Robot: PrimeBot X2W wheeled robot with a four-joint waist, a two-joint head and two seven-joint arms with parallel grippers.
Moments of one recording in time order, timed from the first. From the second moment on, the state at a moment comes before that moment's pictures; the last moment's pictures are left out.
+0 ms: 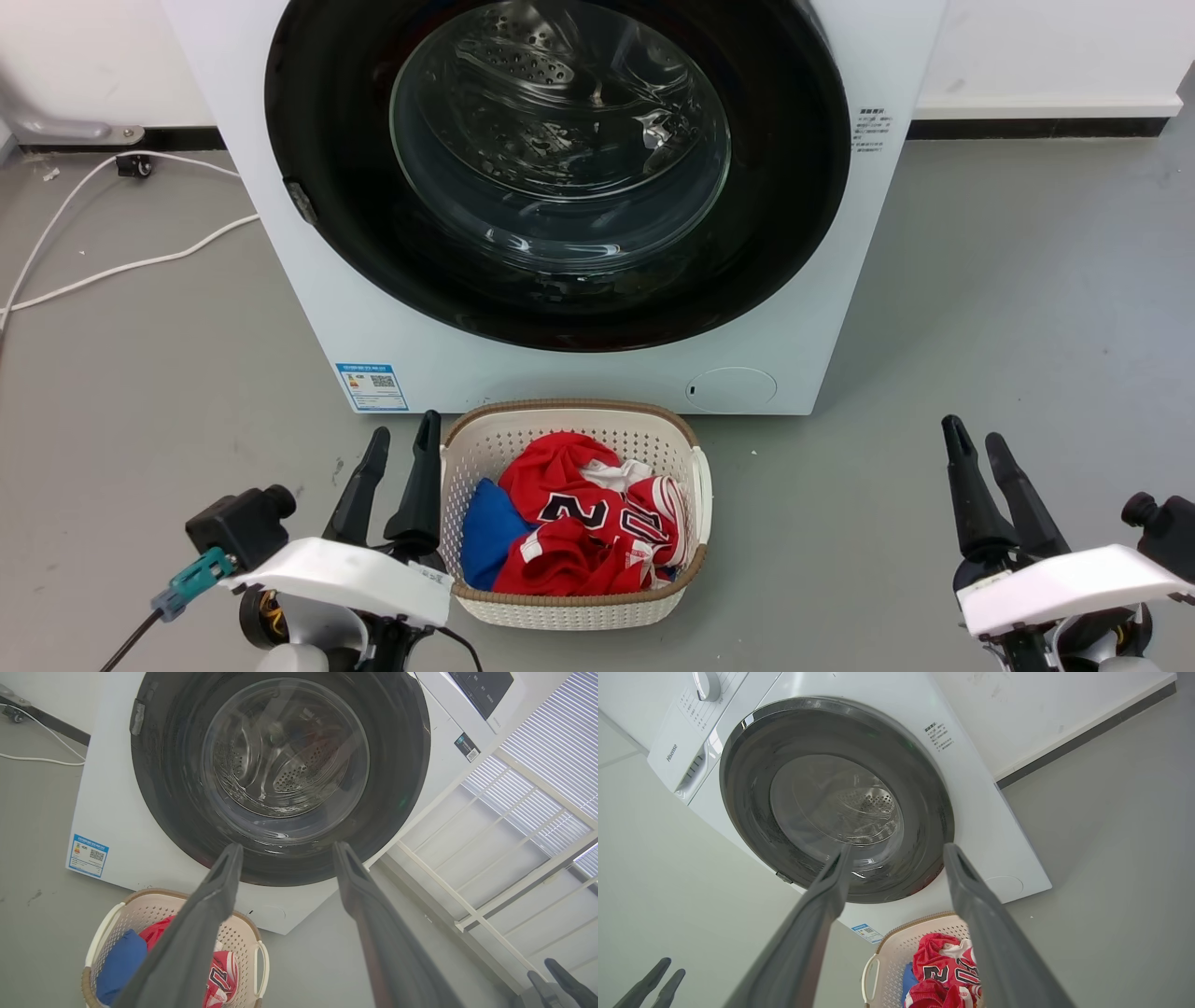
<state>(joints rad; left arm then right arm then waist) -0.08 0.07 -0.10 0.12 -0.72 -0.10 -0.09 -0.01 -0.07 0.00 0.07 0.74 0.13 -0.04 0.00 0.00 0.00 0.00</state>
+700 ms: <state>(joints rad) -0.10 0.12 -0.20 0.12 -0.46 -0.03 -0.15 0.02 -0.07 0.02 0.00 0.40 0.13 -0.04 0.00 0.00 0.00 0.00</state>
